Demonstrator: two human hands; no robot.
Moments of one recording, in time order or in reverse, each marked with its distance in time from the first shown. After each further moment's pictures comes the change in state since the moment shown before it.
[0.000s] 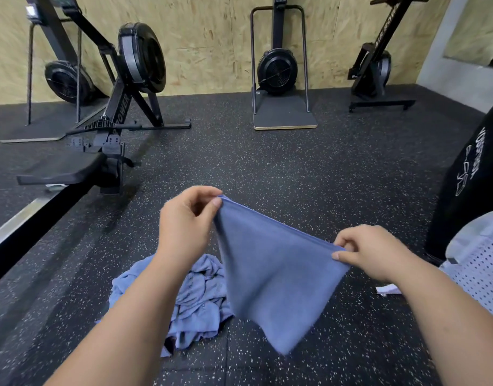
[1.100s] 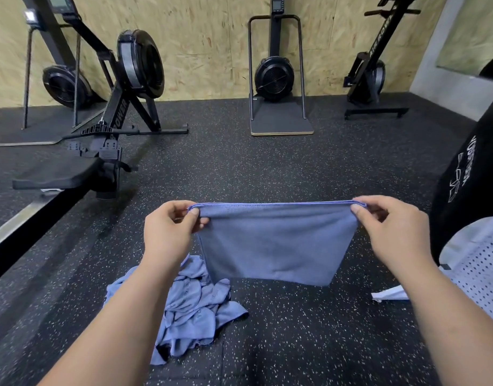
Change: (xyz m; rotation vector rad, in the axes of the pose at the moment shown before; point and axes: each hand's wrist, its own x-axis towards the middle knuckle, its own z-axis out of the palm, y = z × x) left_hand 0.007 -0.021 -0.007 -0.208 0.122 -0.328; right_hand -0.010 -0.011 -0.034 0.421 0.722 0.040
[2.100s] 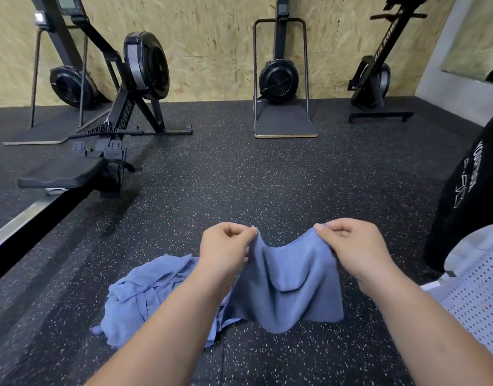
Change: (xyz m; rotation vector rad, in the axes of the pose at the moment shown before) left_hand -0.049 0.007 0.069 -0.075 -0.228 -0.339; right_hand -0.023 -0.017 0.055 0.381 -0.298 0.386
